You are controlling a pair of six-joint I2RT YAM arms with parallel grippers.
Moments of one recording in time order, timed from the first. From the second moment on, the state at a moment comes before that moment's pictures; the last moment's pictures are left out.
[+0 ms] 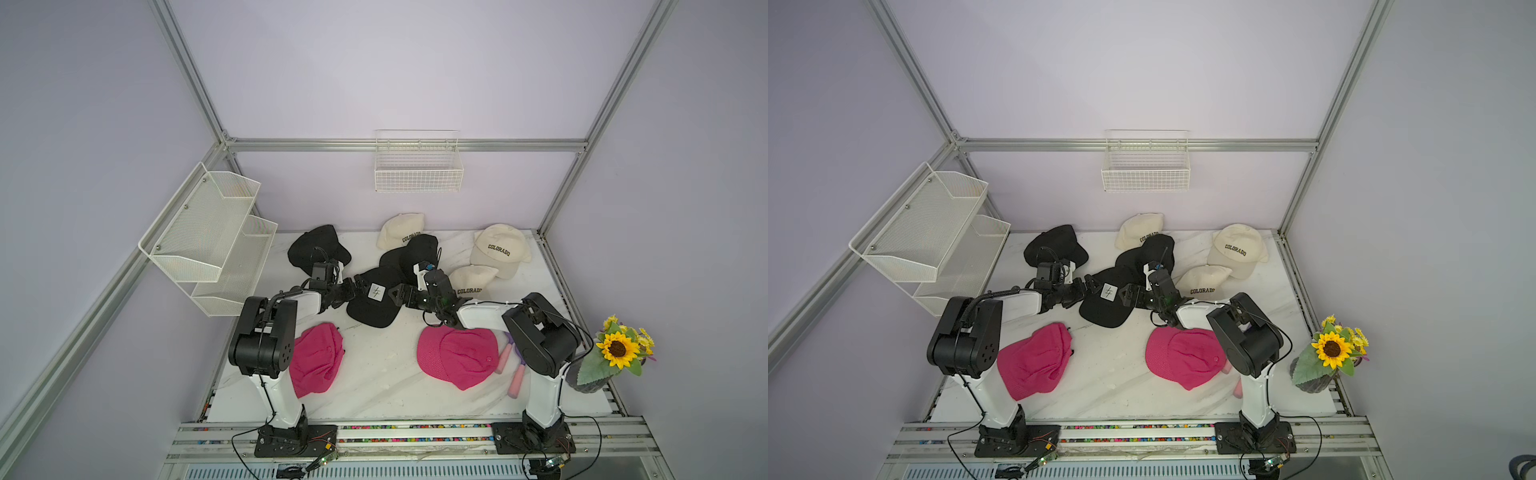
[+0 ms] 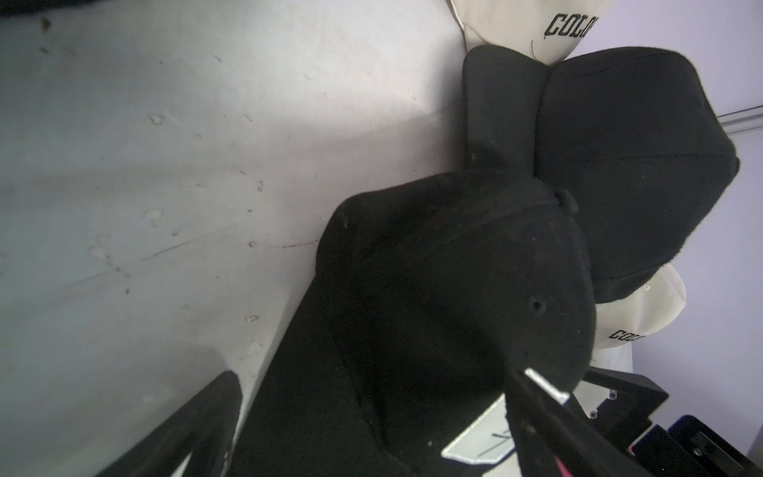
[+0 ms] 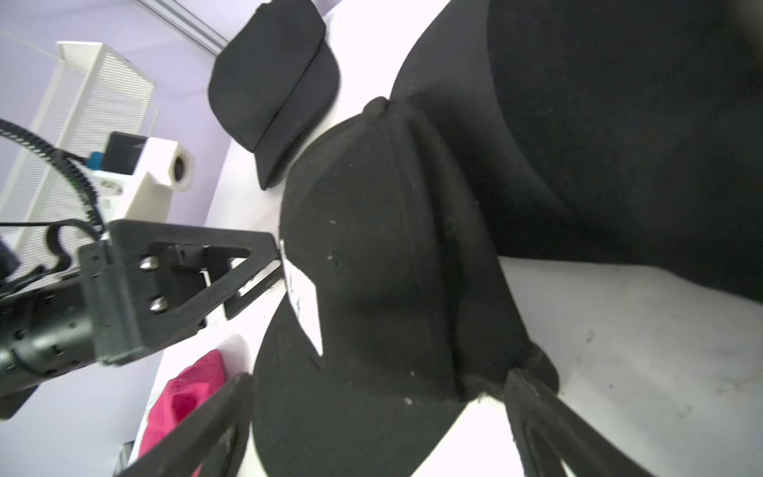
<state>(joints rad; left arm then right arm) -0.12 1.83 0.97 0.06 0.42 -0.57 0.60 1.95 1.05 0.37 -0.20 0.71</state>
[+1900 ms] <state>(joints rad) -0.32 1.59 0.78 -0.07 0.30 -0.80 0.59 1.81 0.89 0.37 -0.12 0.69</state>
